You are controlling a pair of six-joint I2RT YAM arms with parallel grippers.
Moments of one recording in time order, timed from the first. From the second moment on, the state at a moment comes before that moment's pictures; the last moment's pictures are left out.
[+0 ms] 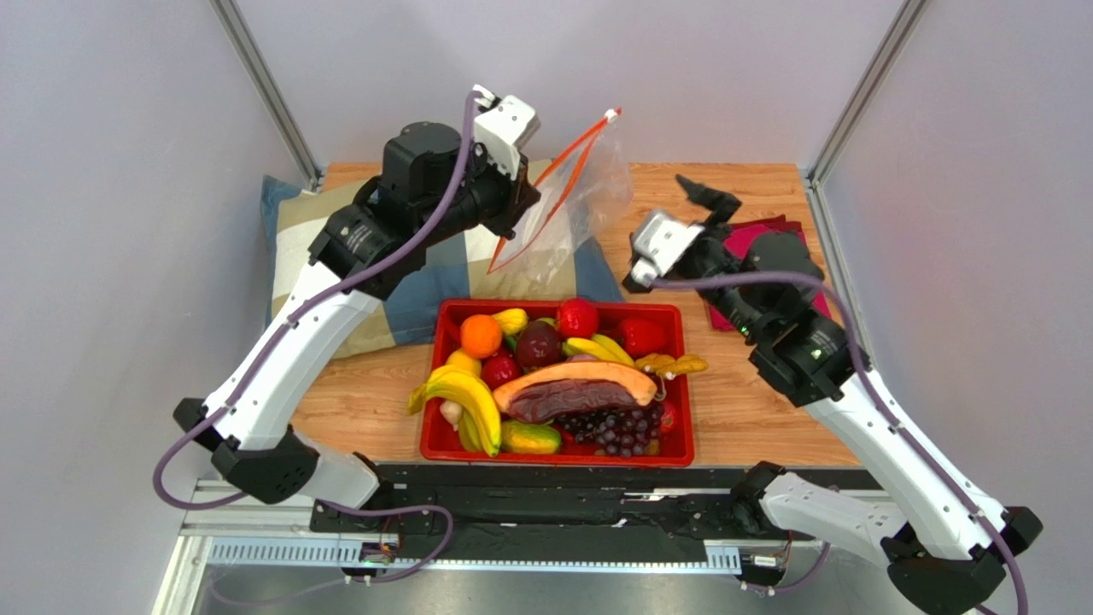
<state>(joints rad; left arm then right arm) -0.70 1.46 1.90 -0.78 0.08 0.03 0.70 0.96 1.17 -0.21 0.03 -0.91</state>
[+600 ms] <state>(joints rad) -0.73 1.54 1.76 -0.22 -0.04 -0.13 0.31 1.29 1.67 -0.45 -0.46 0.39</state>
